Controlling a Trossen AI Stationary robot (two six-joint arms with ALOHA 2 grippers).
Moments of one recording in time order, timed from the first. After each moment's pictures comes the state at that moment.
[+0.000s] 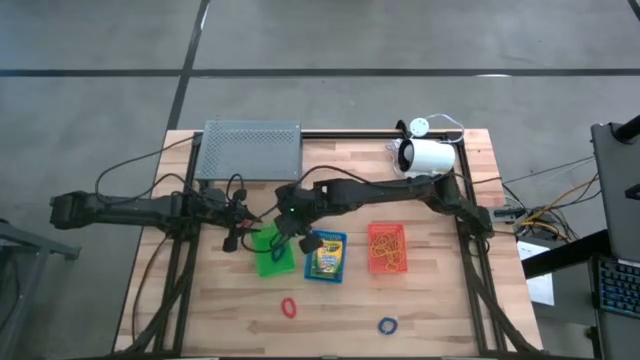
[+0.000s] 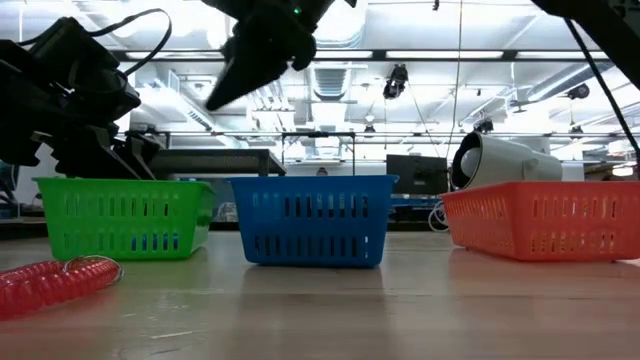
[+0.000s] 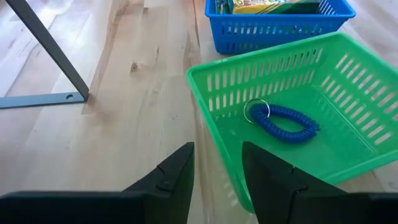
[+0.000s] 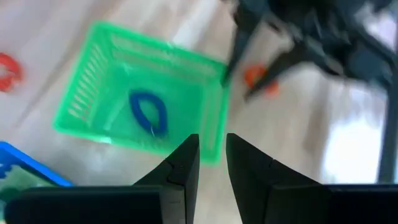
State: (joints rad) left arm 0.14 0.61 0.09 -0.08 0.17 0.15; right arm 0.04 2.23 2.09 -0.75 -0.04 -0.47
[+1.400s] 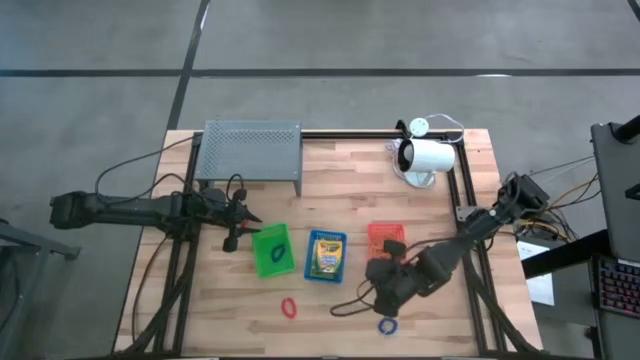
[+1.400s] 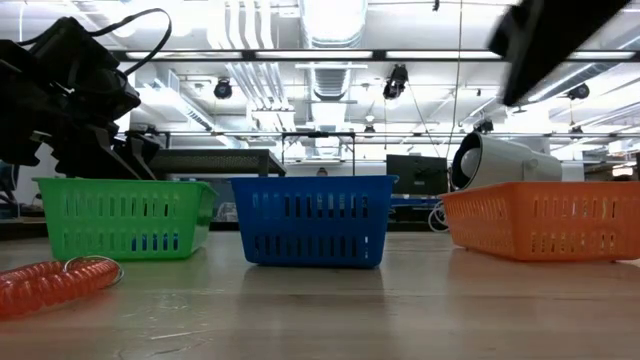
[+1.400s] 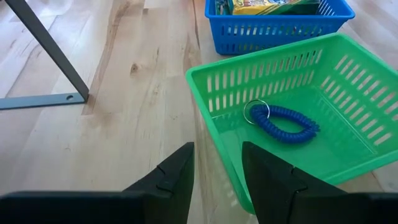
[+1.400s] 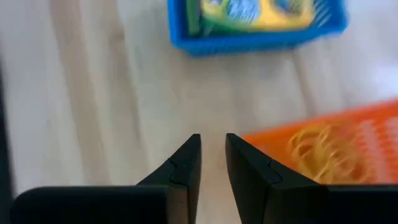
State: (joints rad) left arm 0.13 0.61 0.09 -0.08 0.17 0.15; right arm 0.61 1.65 1.23 -0.78 0.34 0.81
